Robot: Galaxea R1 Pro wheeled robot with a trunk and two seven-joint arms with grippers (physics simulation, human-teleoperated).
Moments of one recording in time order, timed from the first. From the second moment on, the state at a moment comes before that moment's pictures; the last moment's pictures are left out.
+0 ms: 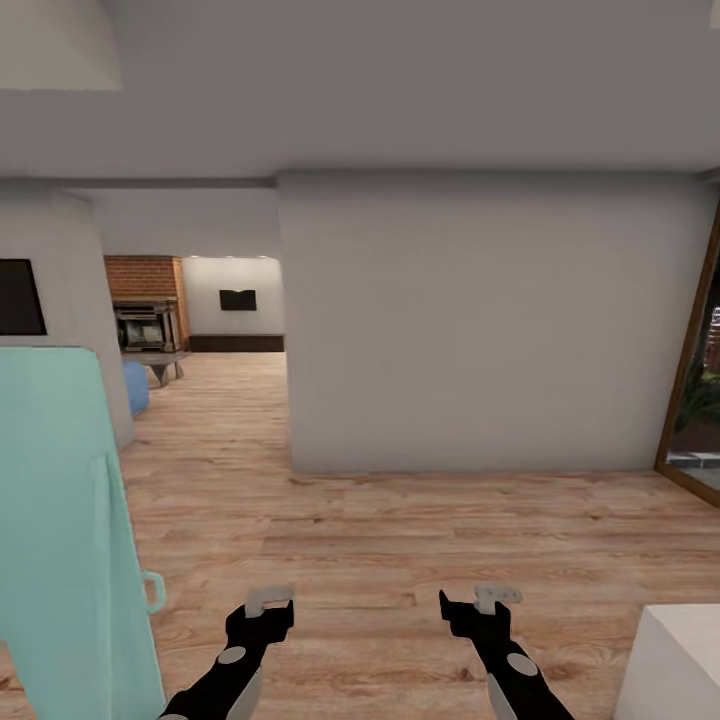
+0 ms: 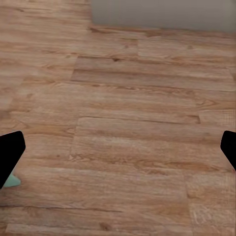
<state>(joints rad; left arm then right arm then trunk) -0.51 -0.11 0.05 -0.31 -0.03 -0.15 0.15 -0.33 0.03 0.04 -0.69 -0.10 -0.06 -0.04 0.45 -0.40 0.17</state>
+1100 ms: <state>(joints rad) -0.51 -0.11 0.05 -0.31 -0.03 -0.15 0.15 -0.33 0.03 0.04 -0.69 -0.10 -0.06 -0.04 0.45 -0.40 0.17</state>
